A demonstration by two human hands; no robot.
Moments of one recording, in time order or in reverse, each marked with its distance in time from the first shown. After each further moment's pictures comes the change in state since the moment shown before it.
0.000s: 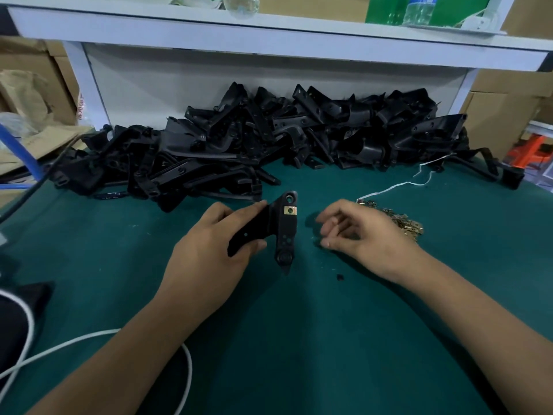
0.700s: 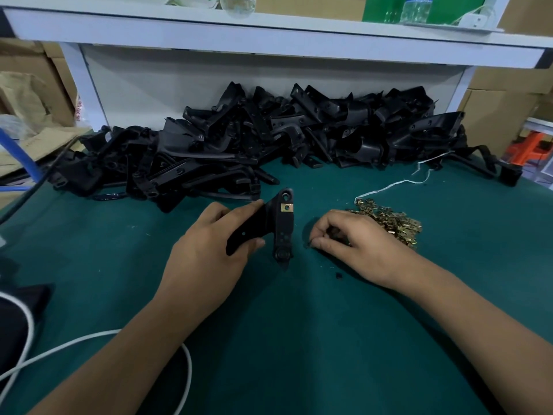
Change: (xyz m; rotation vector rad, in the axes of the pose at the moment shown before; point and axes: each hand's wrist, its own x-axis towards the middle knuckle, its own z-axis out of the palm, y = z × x) left_hand 0.000 0.002 -0.001 -0.001 0.004 -0.023; right_hand -0.002 -0.008 0.005 -0.327 -0.081 -0.081
